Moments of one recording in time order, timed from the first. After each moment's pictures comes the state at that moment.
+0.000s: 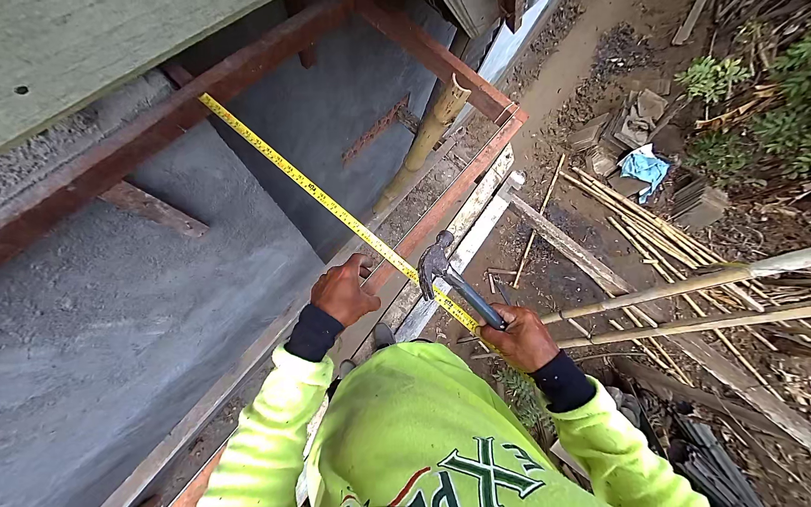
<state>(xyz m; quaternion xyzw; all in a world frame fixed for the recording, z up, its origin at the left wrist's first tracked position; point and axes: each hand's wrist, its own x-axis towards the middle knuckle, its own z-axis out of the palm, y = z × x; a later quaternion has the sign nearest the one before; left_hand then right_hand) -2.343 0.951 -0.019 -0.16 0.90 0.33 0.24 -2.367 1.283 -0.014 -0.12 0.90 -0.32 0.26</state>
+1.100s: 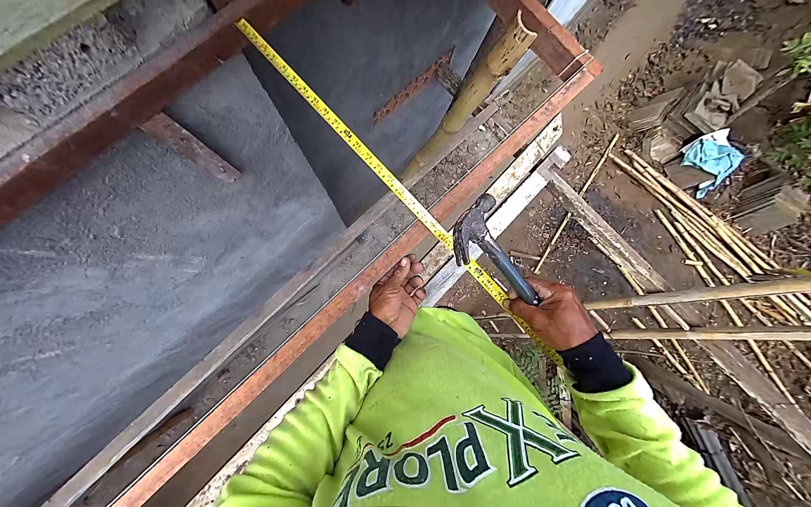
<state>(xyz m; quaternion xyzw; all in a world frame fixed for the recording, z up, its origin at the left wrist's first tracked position) -2.279 1.035 -0.066 -0.42 0.19 0.89 -0.02 -2.365 1.286 -0.016 -0.14 0.90 -0.33 0.25</state>
